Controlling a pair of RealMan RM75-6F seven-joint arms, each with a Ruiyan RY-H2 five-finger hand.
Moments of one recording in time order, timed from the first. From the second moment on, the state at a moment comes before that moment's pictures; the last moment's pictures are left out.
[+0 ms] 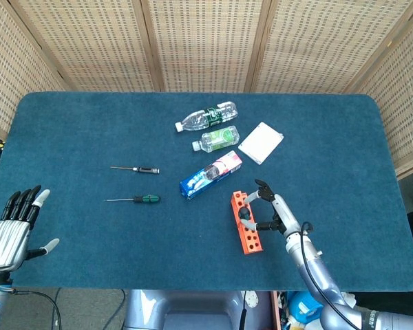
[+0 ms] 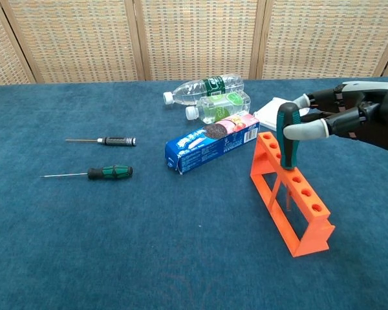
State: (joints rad) left arm -0.11 -1.16 -0.02 -1.69 1.57 1.51 0.14; right arm 0.54 -1.33 0.29 -2.02 -0.76 1.01 0.22
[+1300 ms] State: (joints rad) left arm -0.10 -1.15 -0.03 -1.70 1.56 1.52 0.12; right arm 0.36 -1.03 0.26 -2.04 -1.13 1.11 0.26
